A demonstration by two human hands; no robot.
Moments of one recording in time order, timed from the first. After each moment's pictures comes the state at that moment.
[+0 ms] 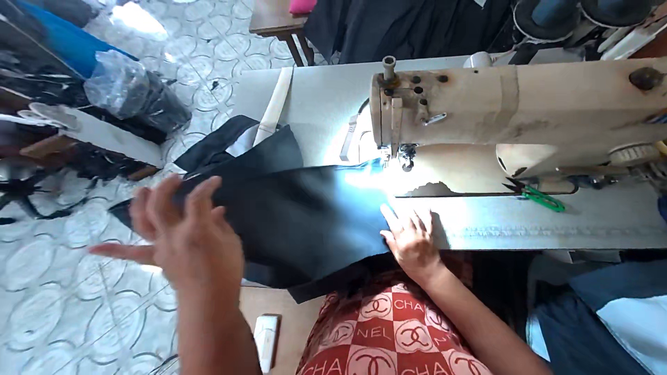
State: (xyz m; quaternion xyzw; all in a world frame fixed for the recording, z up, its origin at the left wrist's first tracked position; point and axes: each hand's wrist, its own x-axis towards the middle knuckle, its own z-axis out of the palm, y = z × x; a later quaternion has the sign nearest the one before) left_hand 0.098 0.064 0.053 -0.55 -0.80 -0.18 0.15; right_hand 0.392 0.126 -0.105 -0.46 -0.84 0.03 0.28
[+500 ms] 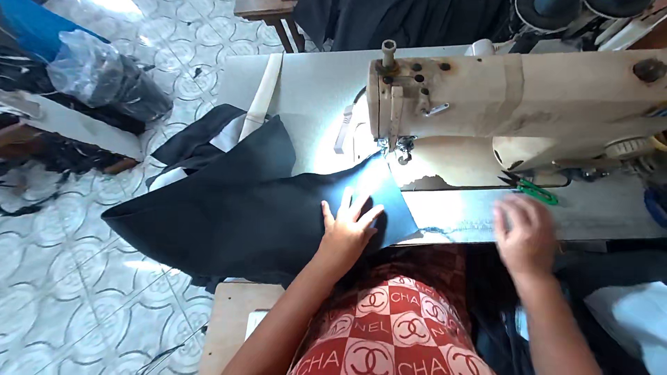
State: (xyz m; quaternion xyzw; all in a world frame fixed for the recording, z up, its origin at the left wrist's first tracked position) left_hand 0.214 0.104 -0.077 -0.78 -0.58 -0.18 -0.11; right_hand 0.568 0.150 -0.071 -0.60 -0.76 -0.02 0.23
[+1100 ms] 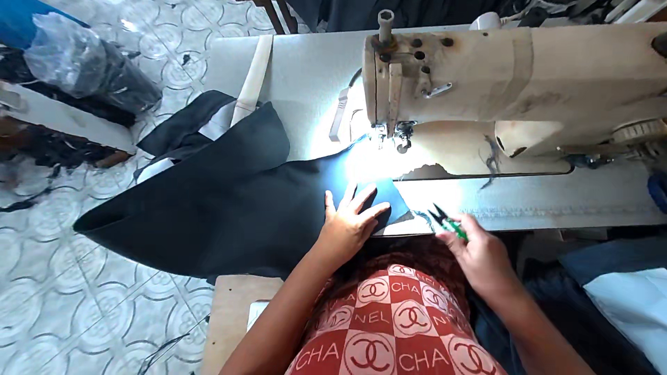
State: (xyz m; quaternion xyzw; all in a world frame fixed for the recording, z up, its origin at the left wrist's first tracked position) left_hand 0.209 0.105 -0.090 -0.80 -0.55 -0.20 -0.12; right_hand 0.491 0.099 -0.036 -0.61 -0.73 0.24 0.19
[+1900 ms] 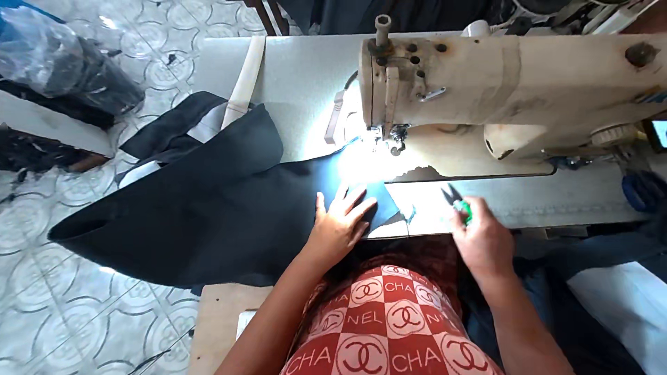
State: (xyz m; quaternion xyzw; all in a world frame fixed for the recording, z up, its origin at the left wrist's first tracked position) left_hand 0.200 0.107 -0.091 -0.79 -0.56 -0.21 -0.11; right_hand 0.490 0.122 -0.038 -0.68 -0.70 0.07 0.19
